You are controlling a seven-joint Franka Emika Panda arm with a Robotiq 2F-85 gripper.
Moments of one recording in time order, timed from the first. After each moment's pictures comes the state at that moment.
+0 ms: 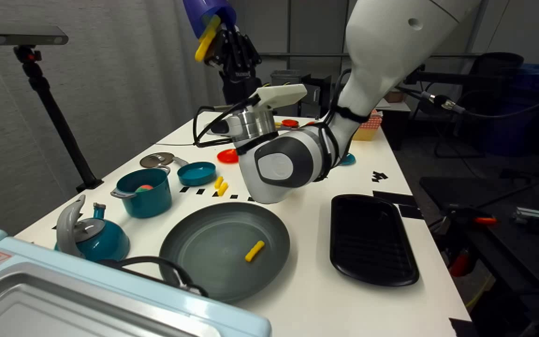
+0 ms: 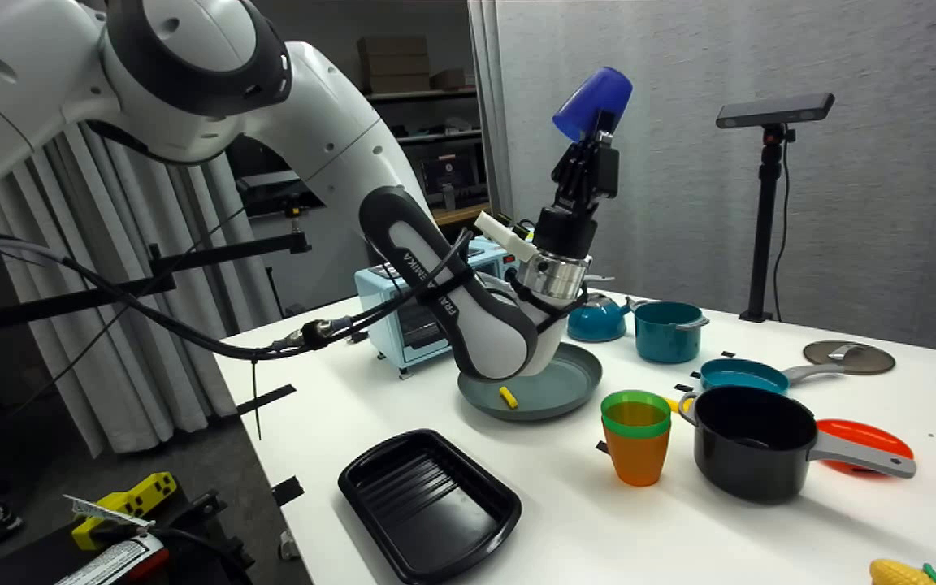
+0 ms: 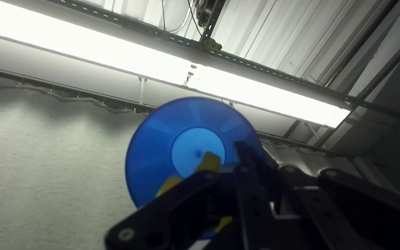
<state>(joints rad) 0.12 0.96 -0.24 -1.69 -2.50 0.89 0.05</state>
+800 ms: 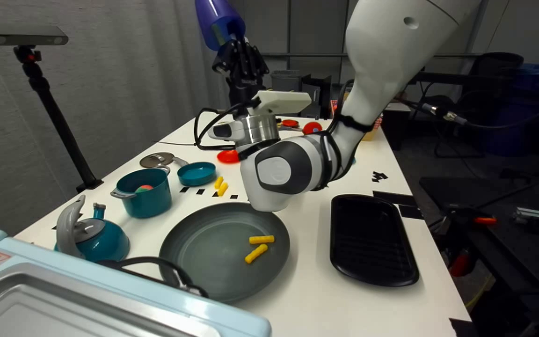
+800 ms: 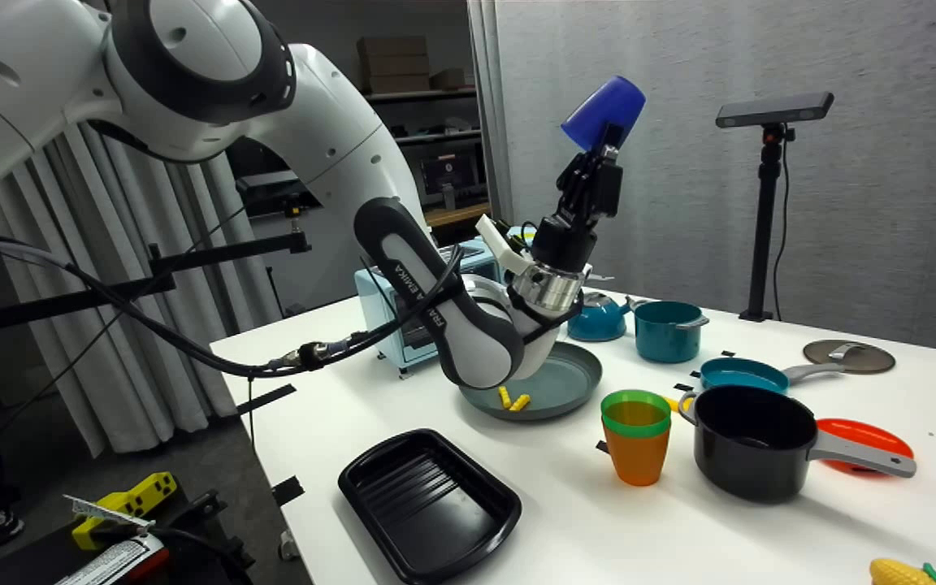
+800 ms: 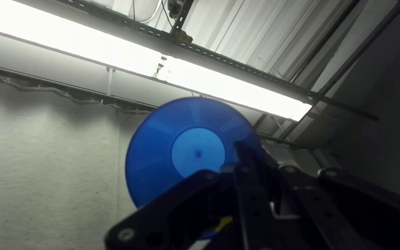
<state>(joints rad) 0.09 0.97 -0.17 -1.69 -2.41 0.89 0.05</state>
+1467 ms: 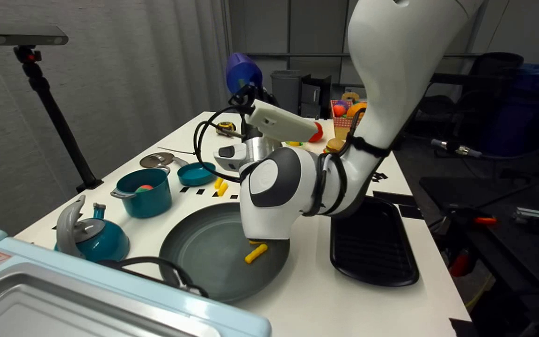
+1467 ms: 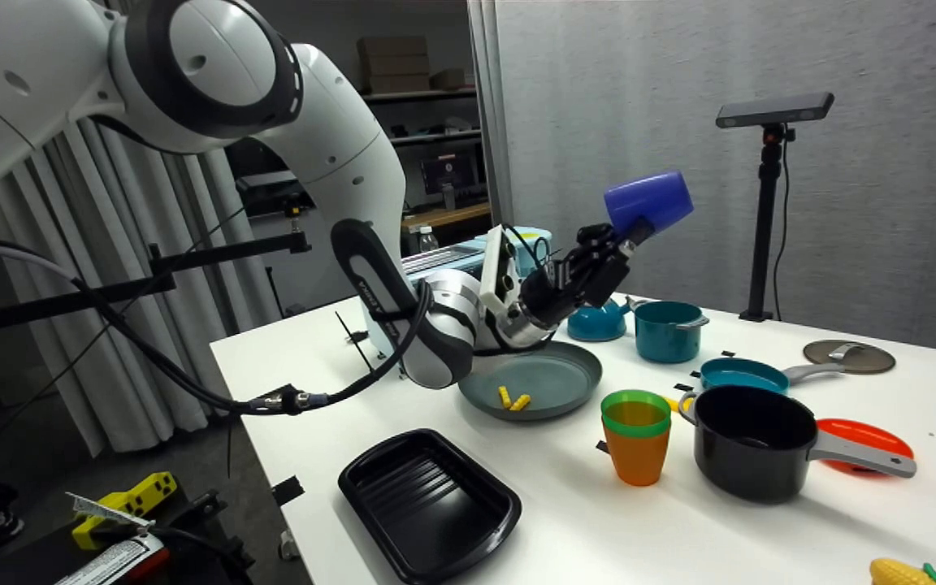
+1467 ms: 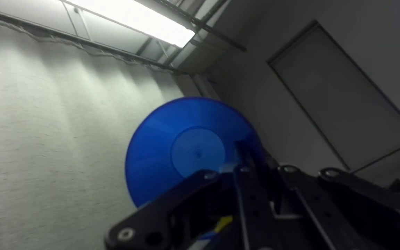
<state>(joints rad) 0.02 0.97 0.02 -1.66 -2.03 1.08 0.05</state>
